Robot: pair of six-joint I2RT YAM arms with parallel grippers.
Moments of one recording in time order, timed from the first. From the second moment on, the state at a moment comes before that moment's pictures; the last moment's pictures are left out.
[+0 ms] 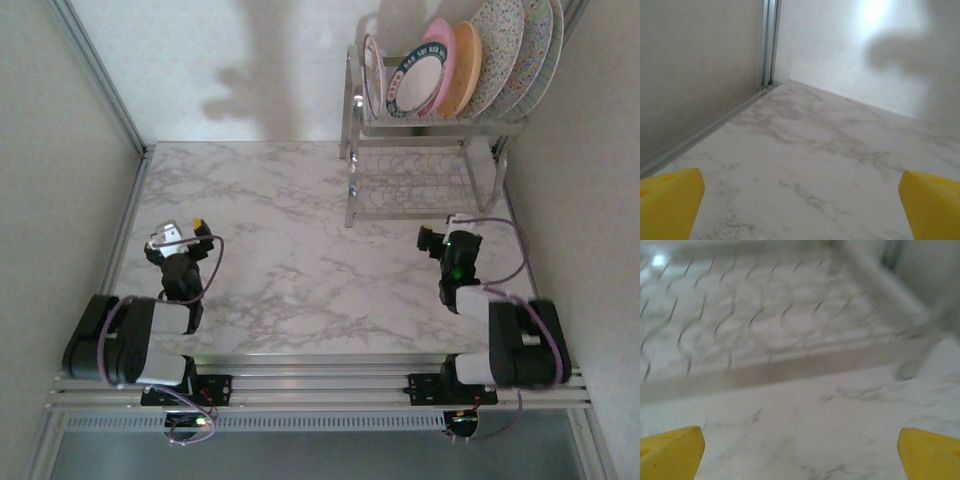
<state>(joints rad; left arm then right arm) -0.07 1.35 0.18 1.17 -0.47 -0.17 0.07 1.28 0.37 0.58 0.24 0.10</state>
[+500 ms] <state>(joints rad) -0.09 1.16 1.15 0.28 -0.46 -0.66 -0.03 1.00 1.49 -0.34 0.43 0.29</state>
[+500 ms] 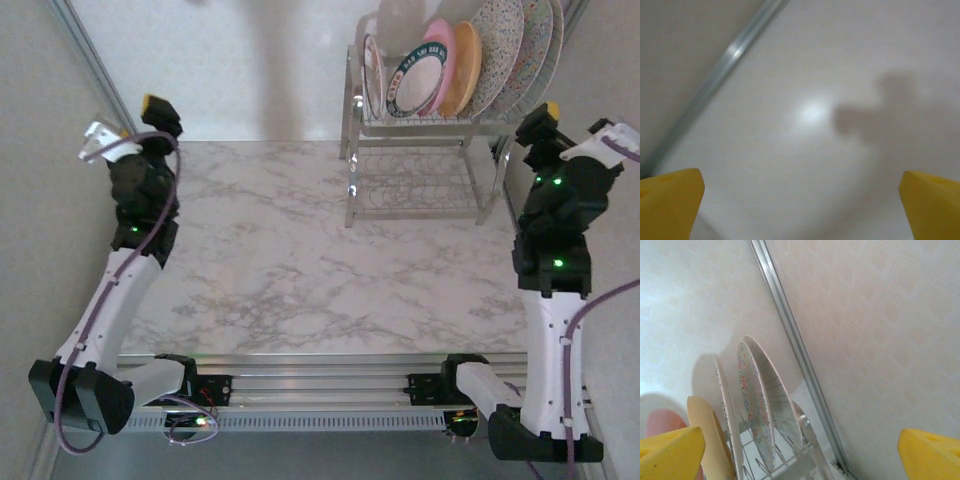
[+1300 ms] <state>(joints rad) -0.46 1.29 1.42 -0.16 -0.07 -0.66 -0.41 1.27 1.26 0.02 -0.40 0.16</state>
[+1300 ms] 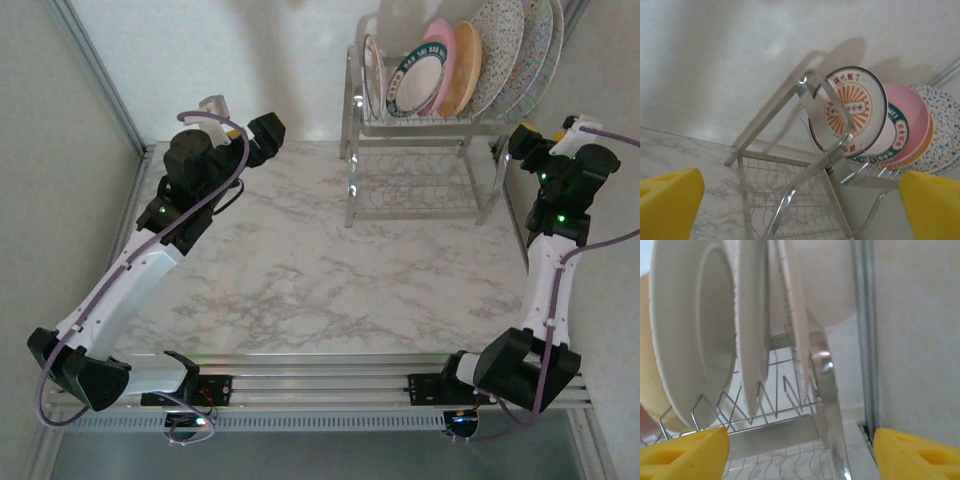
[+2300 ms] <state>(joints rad) -0.50 1.32 1.47 -0.06 0.10 -0.63 -0.41 1.54 1.38 0.36 -0.54 0.15</state>
